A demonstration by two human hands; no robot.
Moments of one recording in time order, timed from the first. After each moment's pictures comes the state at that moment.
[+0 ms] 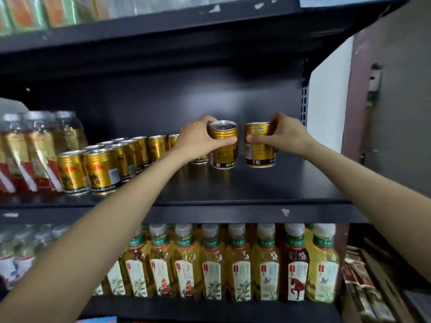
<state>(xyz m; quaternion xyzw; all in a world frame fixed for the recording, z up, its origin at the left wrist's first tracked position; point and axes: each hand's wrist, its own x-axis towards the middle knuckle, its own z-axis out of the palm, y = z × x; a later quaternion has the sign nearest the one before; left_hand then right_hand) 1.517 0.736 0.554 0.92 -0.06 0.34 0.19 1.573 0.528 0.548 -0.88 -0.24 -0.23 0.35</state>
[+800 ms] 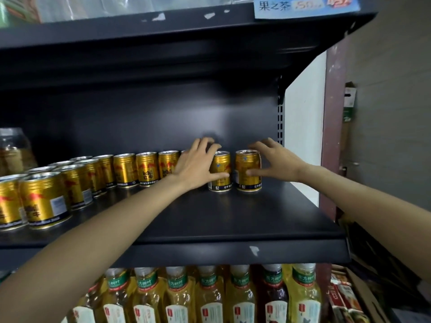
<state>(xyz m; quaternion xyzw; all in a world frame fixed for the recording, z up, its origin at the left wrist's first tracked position) 1.610 0.703 0.527 0.92 -0.10 0.36 -0.11 1.654 0.478 0.530 -0.90 -0.34 -0.24 0.14</state>
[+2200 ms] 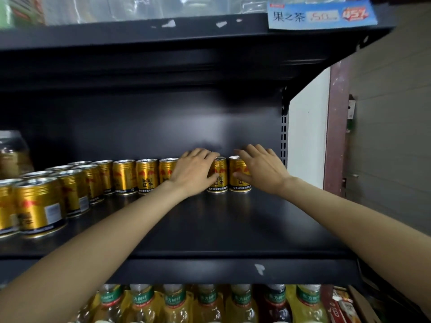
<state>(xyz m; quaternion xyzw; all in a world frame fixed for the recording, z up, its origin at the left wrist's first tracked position) 1.608 0.710 0.534 0.91 -0.10 0.37 -0.12 1.654 0.524 0.534 -0.87 -0.32 -0.38 0.01</state>
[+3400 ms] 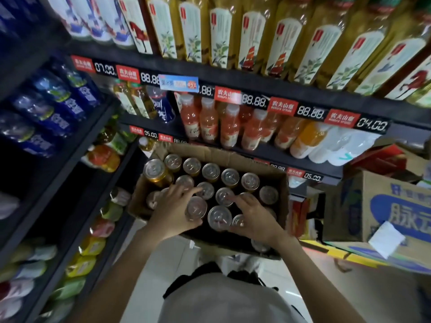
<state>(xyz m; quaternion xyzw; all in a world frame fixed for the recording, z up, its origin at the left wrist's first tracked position) 1.131 0.850 0.081 0.97 0.10 -0.10 0.21 1.237 0.632 0.067 -0.85 -0.39 0.25 0.22</state>
